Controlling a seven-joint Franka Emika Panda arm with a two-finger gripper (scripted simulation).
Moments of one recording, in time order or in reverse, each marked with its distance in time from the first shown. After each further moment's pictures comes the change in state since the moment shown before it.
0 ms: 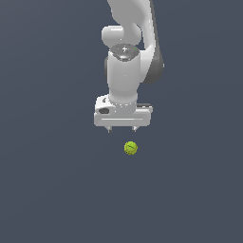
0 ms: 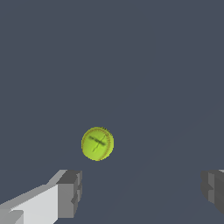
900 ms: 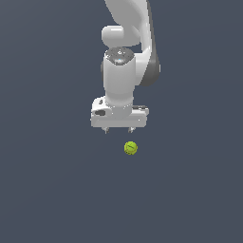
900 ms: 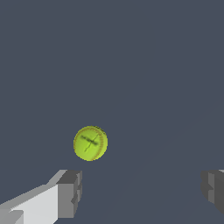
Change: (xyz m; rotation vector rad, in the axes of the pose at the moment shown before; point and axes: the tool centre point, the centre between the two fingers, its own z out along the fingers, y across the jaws) arm -0.002 0.012 0.008 -0.004 -0.011 0.004
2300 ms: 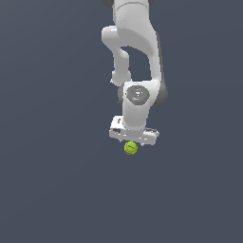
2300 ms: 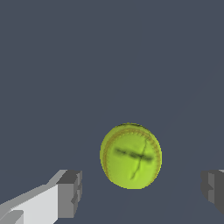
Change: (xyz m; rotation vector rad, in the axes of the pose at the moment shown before) arm -0.010 -0.061 0.099 0.016 -0.086 0.234
